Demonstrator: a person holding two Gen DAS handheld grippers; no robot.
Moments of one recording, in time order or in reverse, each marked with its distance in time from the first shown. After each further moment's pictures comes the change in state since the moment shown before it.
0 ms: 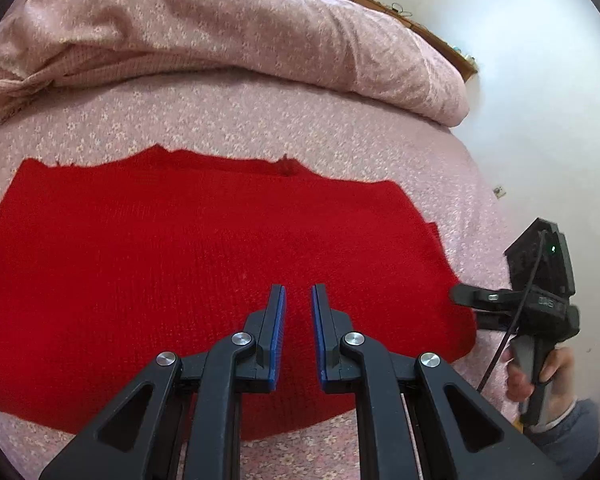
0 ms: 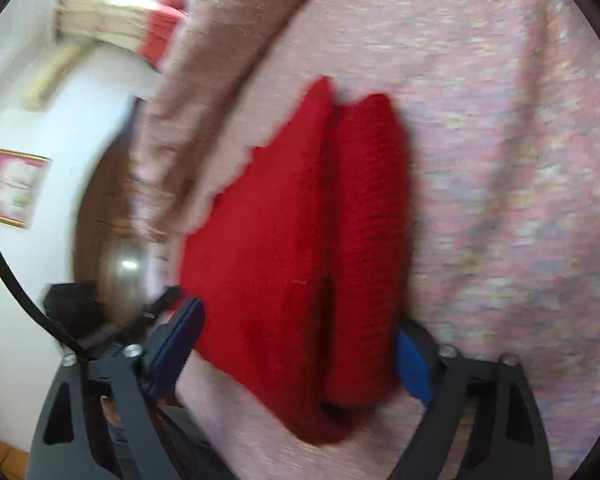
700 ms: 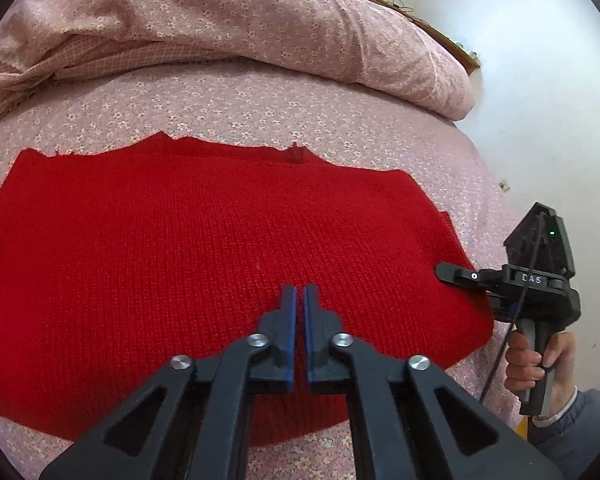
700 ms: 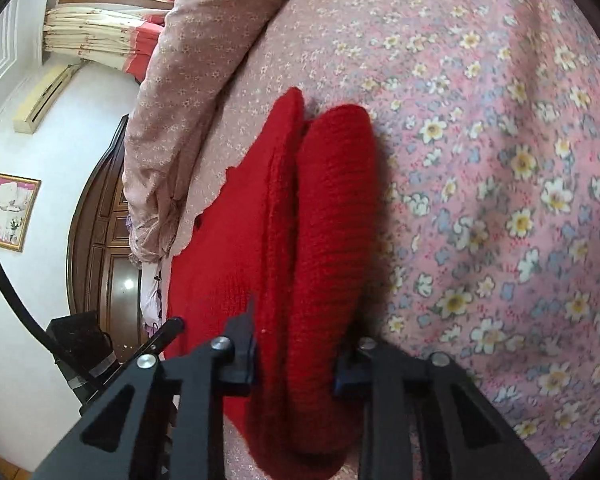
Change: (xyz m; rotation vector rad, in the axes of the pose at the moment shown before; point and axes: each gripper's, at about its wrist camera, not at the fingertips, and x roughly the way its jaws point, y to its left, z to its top) left arm 0.009 0.007 -0.007 0.002 0.005 0.011; right arm 0.010 -0.015 0.011 0.057 -0.065 0.059
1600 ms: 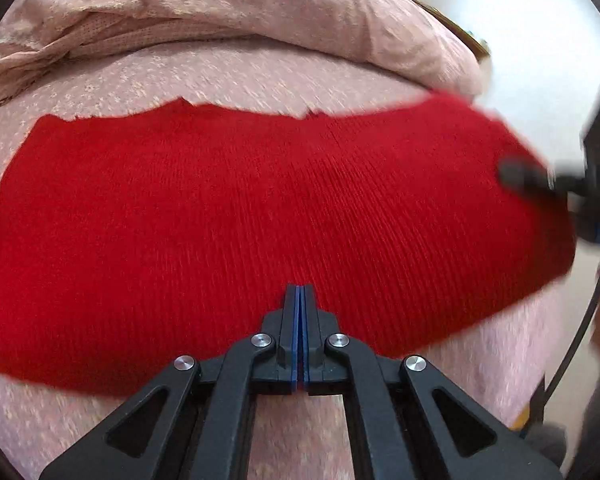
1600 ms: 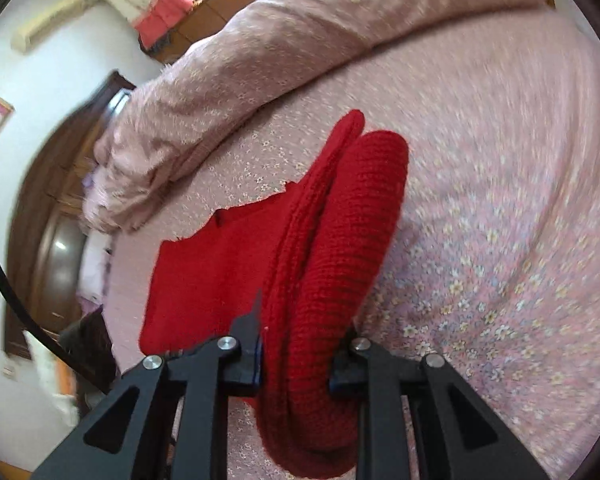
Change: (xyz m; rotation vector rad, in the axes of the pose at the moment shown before) left arm -0.007 0.007 -0.031 0.008 0.064 0.030; right arm 0.004 0.164 -0.002 -0.257 -0.029 -0.307
